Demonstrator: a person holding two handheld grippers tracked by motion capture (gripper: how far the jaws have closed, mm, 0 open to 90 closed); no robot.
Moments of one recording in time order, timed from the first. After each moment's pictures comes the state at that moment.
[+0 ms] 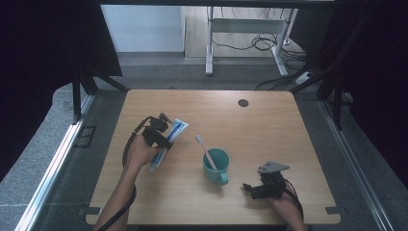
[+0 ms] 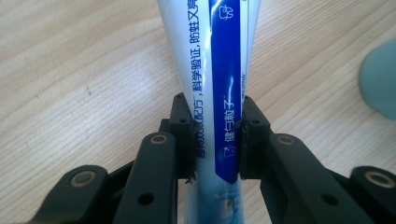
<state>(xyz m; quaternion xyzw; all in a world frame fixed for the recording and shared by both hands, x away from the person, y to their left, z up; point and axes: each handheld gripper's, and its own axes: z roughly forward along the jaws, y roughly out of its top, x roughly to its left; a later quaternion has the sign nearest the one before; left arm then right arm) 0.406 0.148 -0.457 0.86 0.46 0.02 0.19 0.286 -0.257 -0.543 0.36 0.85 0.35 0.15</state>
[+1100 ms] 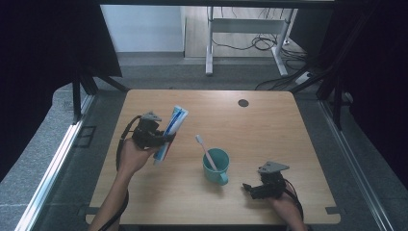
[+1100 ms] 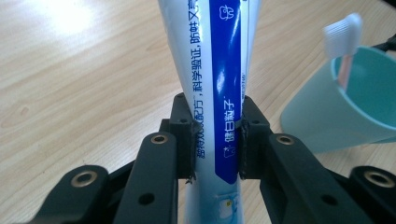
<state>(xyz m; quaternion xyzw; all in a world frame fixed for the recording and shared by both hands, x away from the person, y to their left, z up) 0.366 0.171 -0.423 0.83 0.38 0.08 0.39 0.286 -0.257 -0.543 0.36 0.85 0.35 0.15</state>
